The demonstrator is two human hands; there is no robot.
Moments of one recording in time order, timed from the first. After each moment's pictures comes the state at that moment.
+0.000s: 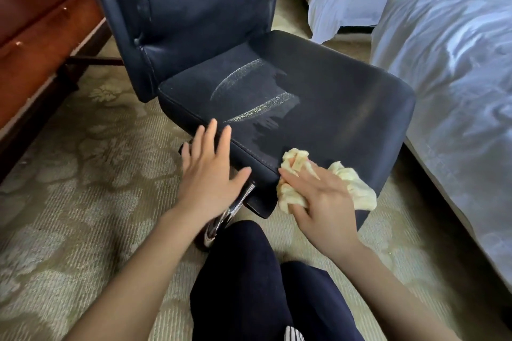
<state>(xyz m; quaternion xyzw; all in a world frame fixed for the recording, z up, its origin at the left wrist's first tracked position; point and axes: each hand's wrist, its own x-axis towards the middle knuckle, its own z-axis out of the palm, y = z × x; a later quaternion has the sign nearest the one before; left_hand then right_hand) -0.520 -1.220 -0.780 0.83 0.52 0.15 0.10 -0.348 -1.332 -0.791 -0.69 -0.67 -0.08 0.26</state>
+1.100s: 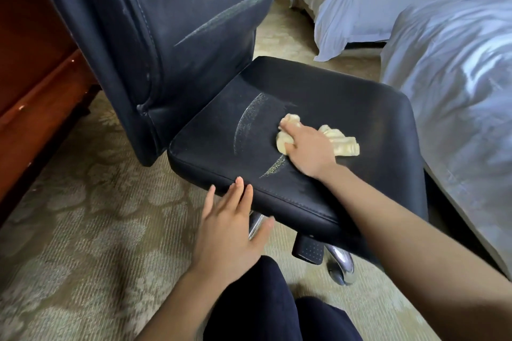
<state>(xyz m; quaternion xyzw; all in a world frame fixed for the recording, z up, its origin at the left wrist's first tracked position) -0.509 -1.224 -0.785 0.86 0.47 0.17 0.07 -0.291 -1.142 -0.771 -0.75 -0.64 0.04 0.16</state>
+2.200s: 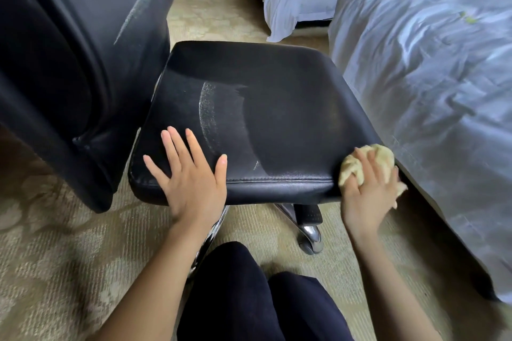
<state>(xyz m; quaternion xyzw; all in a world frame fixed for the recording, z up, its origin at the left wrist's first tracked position) -0.459 -1.182 -0.797 0.79 0.59 0.16 0.00 -0.261 -1.311 -0.799 -0.88 -0.27 -0.06 0.38</state>
